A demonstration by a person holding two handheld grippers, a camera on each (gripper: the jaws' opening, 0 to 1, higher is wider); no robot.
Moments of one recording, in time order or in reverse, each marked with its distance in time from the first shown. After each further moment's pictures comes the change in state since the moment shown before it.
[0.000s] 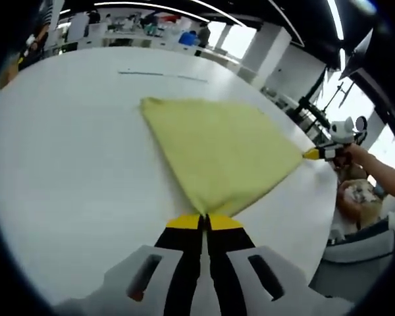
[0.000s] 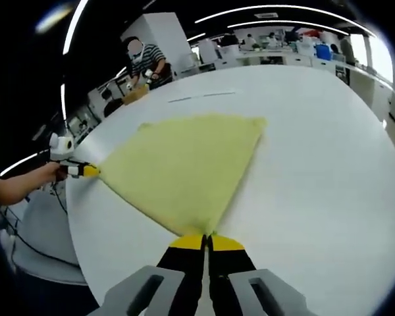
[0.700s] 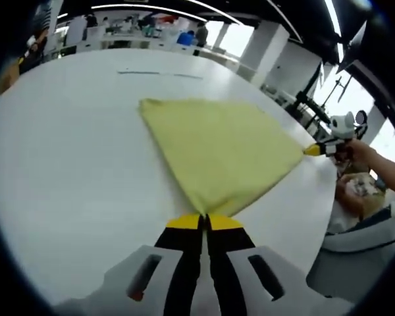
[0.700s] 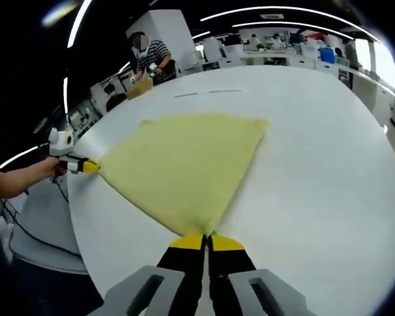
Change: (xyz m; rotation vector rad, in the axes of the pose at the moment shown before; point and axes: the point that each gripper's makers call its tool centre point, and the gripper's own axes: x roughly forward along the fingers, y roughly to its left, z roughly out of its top) left arm -0.012 -0.010 -0.018 0.030 0.004 0.016; right arm -0.011 0.009 -0.017 -0.035 0.012 -0.007
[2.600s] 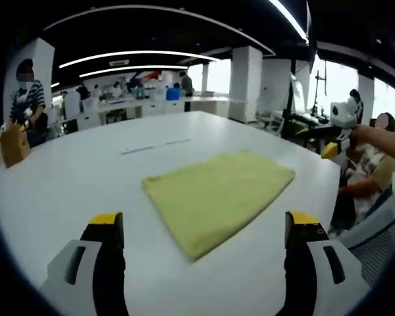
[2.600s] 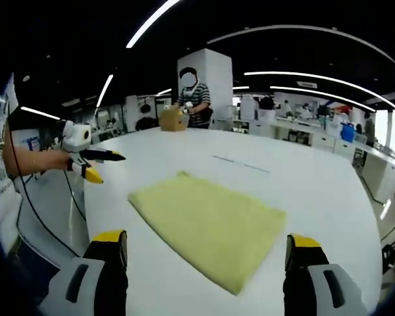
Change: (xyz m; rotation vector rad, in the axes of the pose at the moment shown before) left arm -0.063 -0.038 0.056 0.294 -0.323 0.105; right arm -0.056 0.075 0.069 -0.318 -0.352 0.023
